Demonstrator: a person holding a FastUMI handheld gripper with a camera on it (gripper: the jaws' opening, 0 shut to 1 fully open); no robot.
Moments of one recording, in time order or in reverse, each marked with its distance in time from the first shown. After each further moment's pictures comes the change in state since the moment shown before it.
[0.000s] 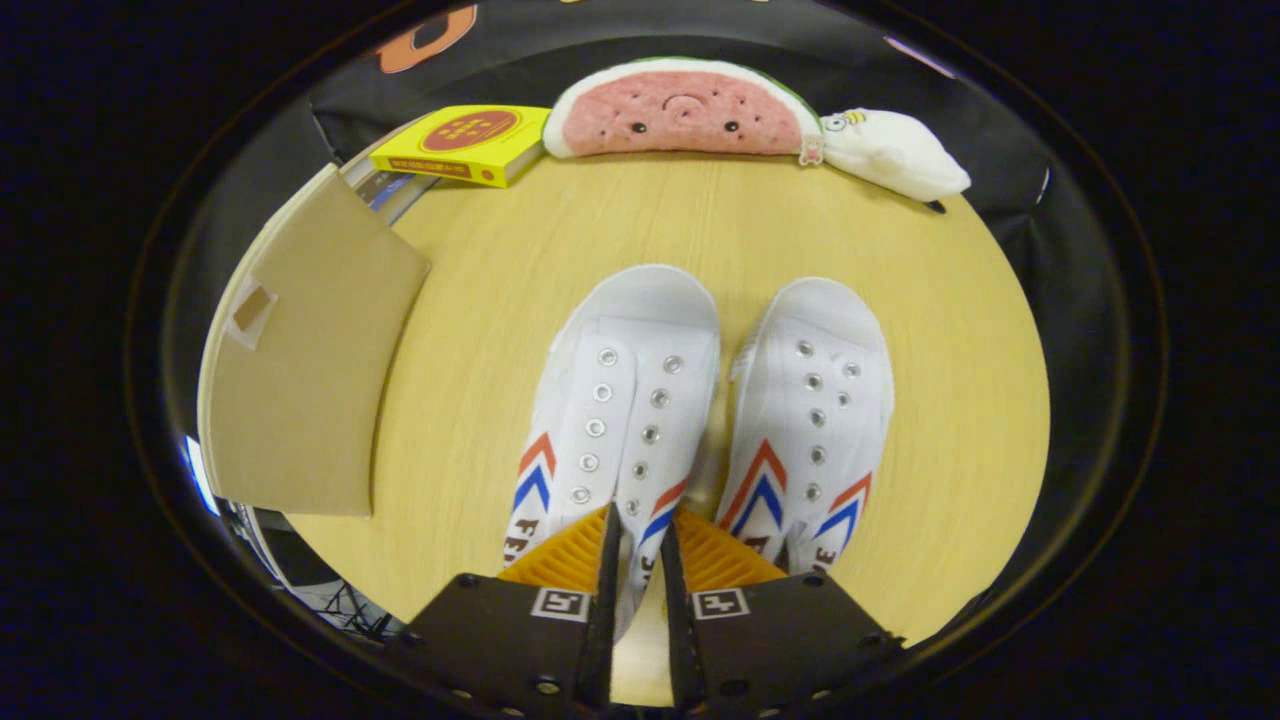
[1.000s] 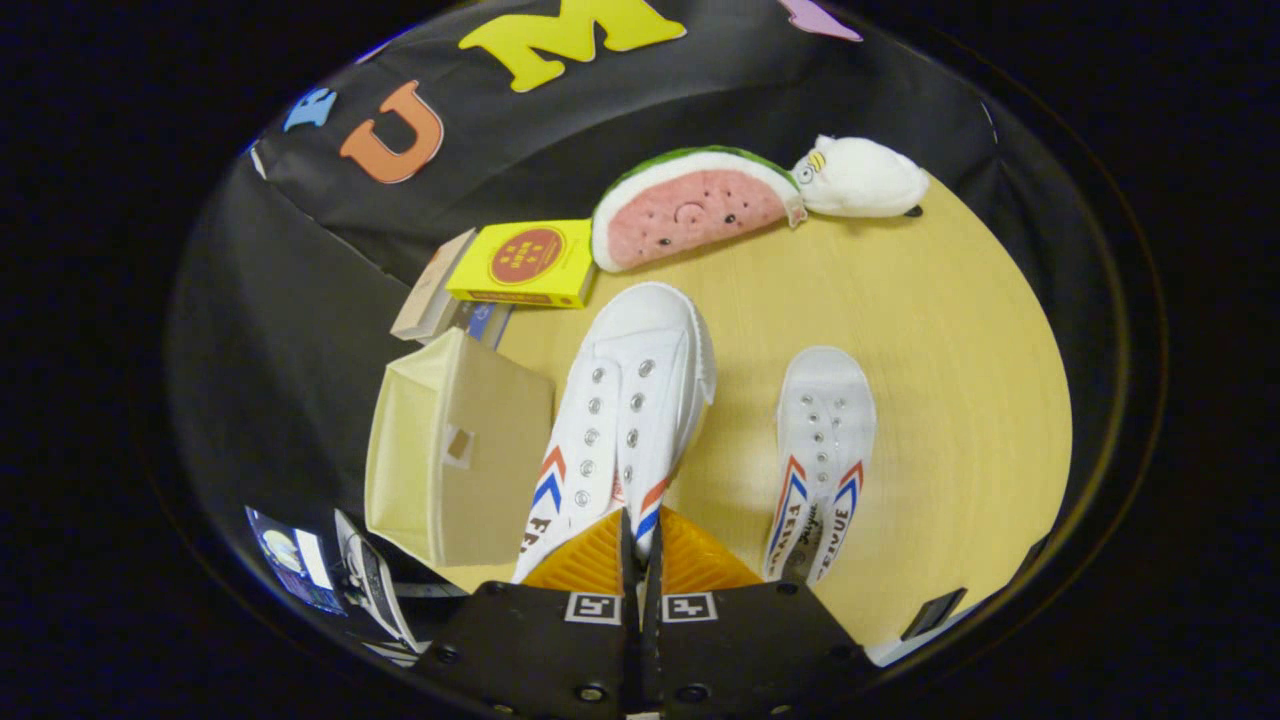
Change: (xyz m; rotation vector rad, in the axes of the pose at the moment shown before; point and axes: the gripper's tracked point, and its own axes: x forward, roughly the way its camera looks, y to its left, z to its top) arm -0.139 0.055 0.041 0.197 -0.149 0.303
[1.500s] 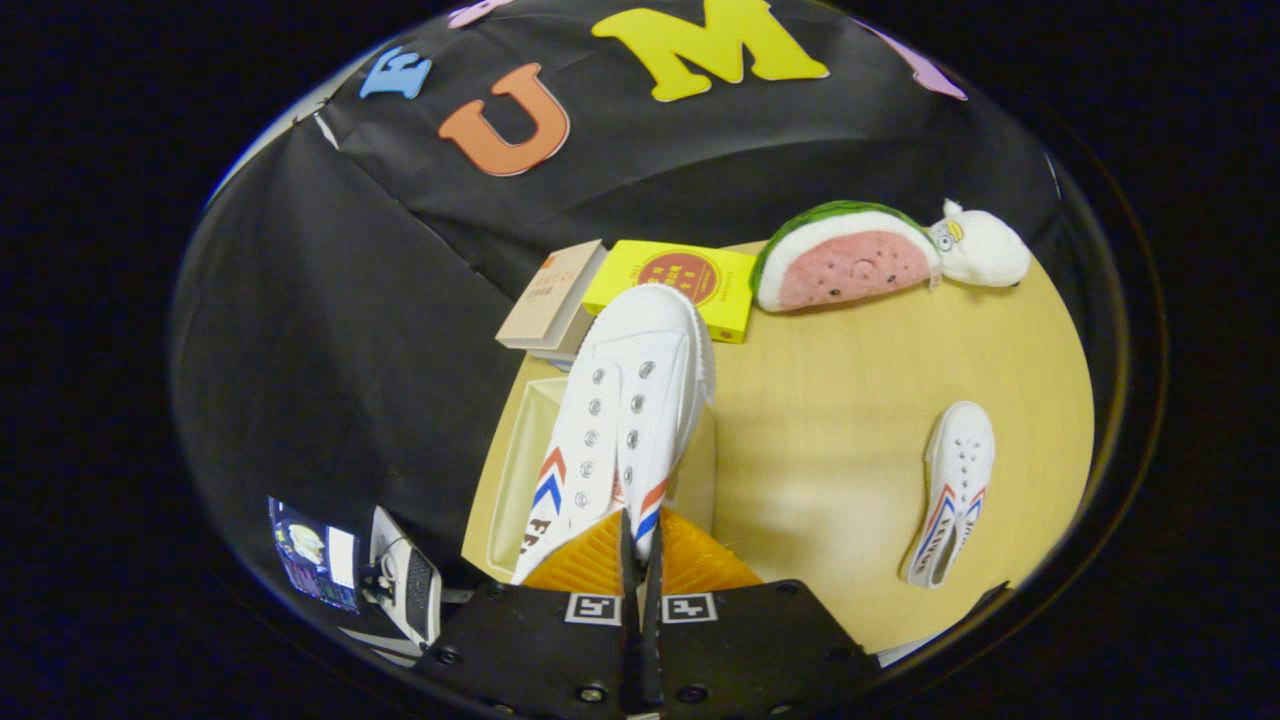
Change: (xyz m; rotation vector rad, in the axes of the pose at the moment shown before) arm 0.008 0.179 0.000 -0.137 -0.033 0.114
